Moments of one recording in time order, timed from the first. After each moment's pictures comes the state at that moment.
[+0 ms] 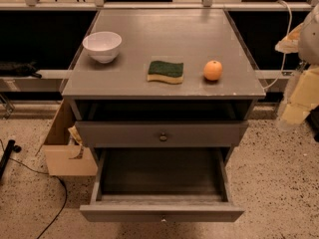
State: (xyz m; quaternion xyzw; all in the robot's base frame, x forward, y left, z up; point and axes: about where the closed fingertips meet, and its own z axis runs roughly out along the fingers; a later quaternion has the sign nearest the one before) arm 0.437 -0.219 0.979 -0.60 0.79 -0.04 0.16
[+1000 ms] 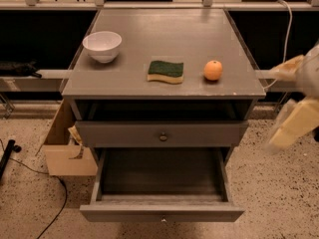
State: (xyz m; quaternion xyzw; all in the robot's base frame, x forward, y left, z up) arm 0.426 -0.214 0.935 -0.57 0.79 0.05 0.23
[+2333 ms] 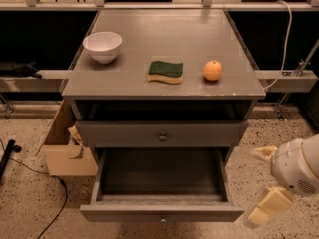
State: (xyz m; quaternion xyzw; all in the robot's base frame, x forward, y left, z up) arm 0.354 -0.207 0.769 -0.53 0.81 0.16 0.19
